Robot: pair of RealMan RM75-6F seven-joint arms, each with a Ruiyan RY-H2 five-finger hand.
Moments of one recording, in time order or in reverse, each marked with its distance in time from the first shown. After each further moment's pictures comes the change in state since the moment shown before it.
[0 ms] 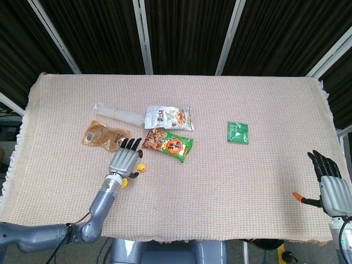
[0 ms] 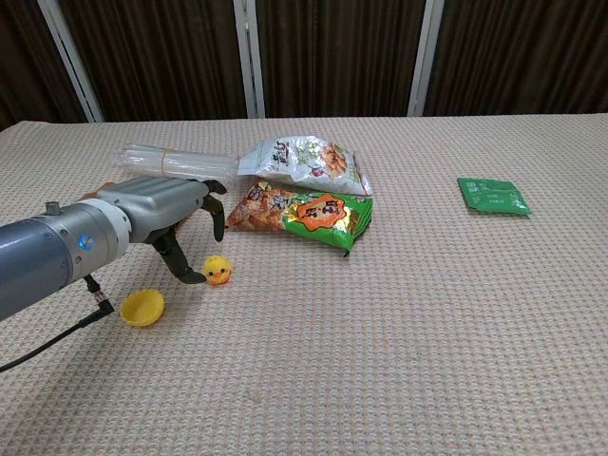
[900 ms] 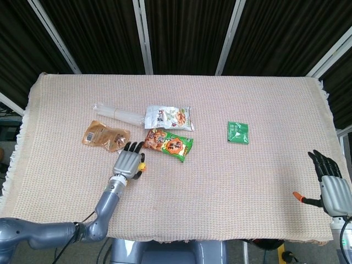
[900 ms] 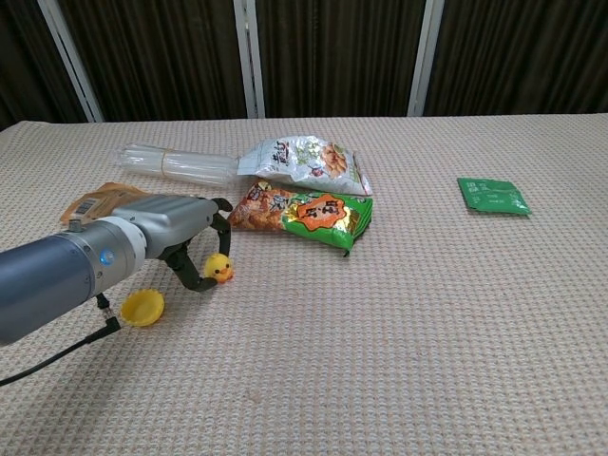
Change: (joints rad) left arm -0.049 -0.044 0.038 0.056 -0.061 0.003 -0.046; right arm 0.000 0.003 0.001 0.000 -0.004 0.003 0.012
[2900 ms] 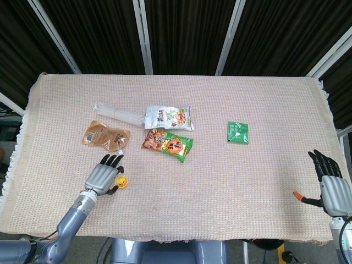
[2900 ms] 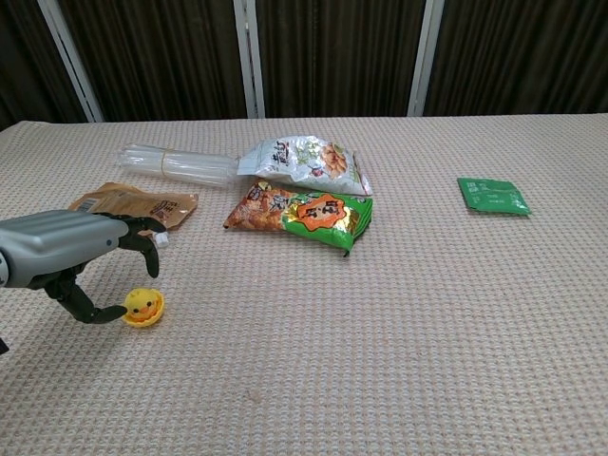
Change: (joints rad) left arm 0.145 0.312 0.212 -0.283 0.219 0.032 -0.141; right arm -0.002 -0.002 0.003 -0.007 0.004 0.006 -0.016
